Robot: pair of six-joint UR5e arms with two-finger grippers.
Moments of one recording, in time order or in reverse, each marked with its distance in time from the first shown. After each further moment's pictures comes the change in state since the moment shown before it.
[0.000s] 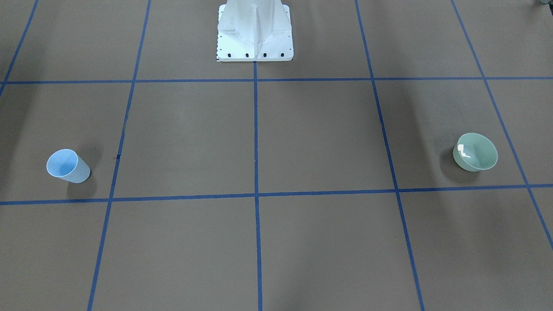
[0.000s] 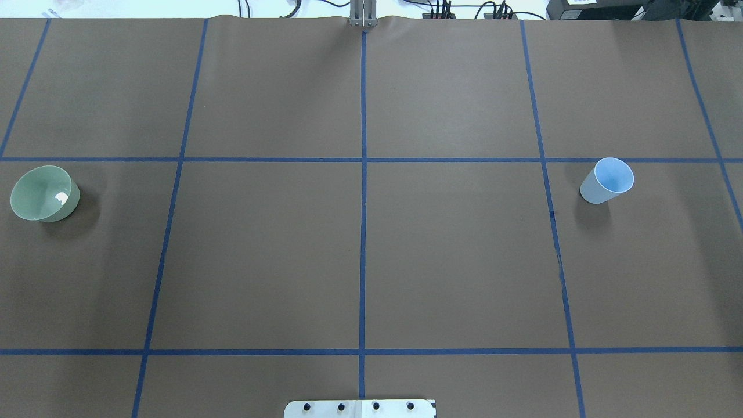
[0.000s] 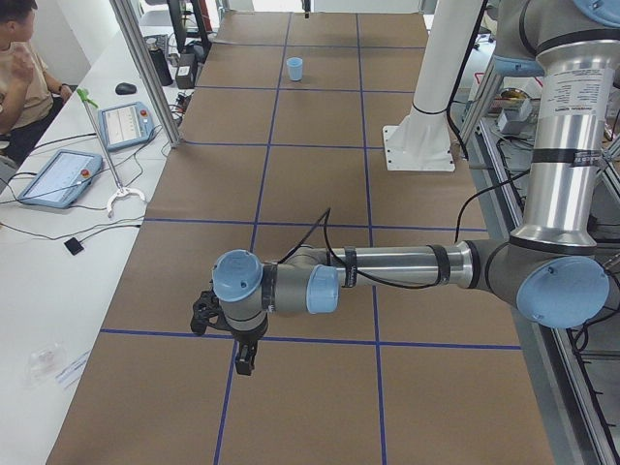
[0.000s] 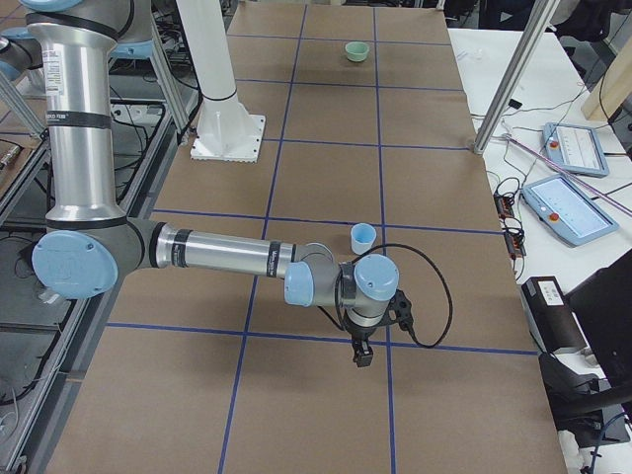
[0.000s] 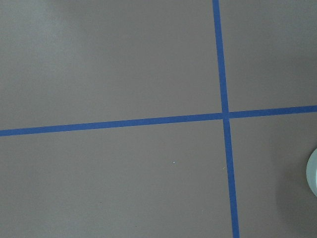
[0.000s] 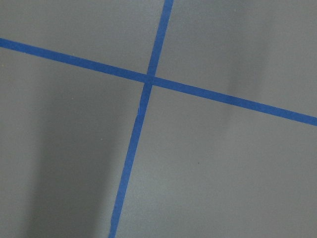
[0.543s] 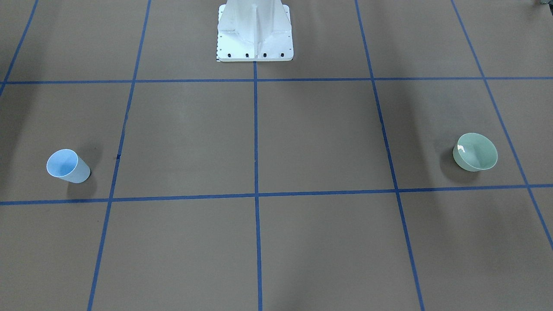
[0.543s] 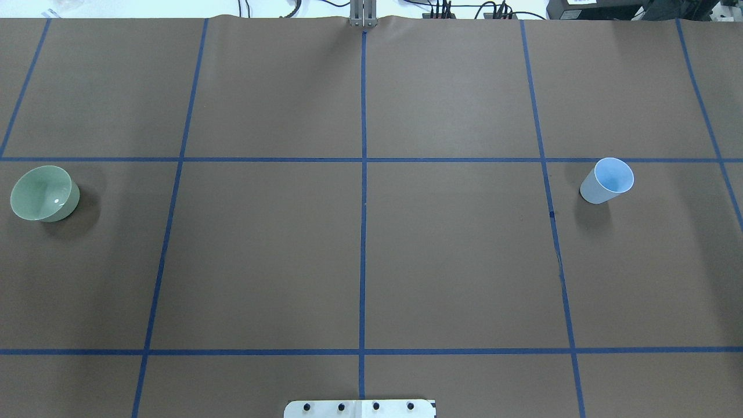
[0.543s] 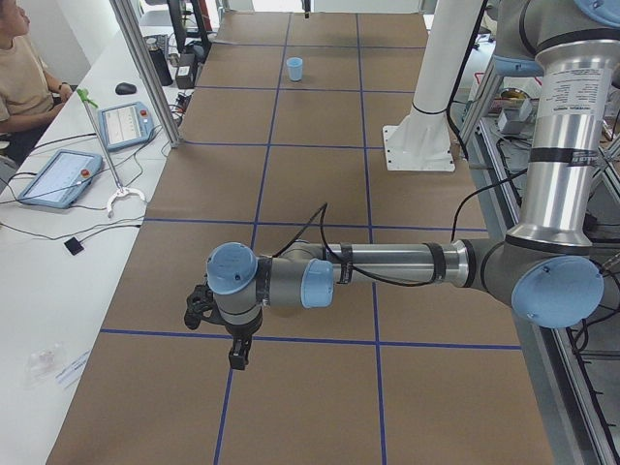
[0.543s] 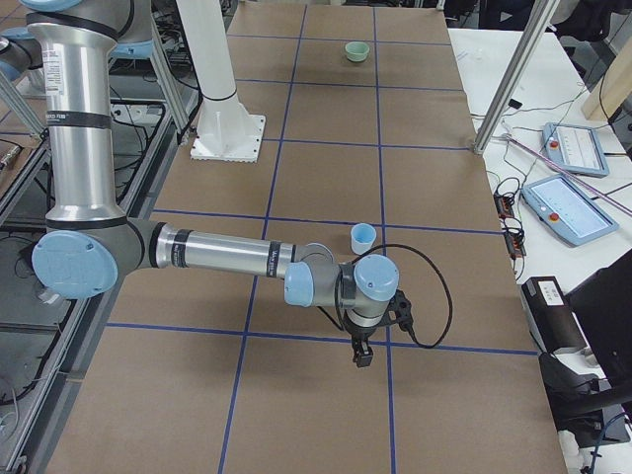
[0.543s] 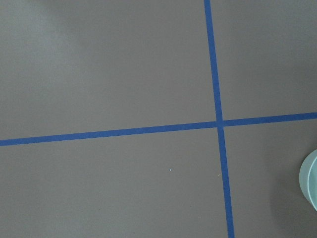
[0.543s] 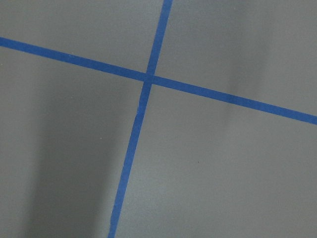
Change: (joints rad) left arm -0.005 -0.031 -0.002 0.031 -0.002 -0.003; right arm 0.000 0.000 -0.001 0.000 0.000 0.000
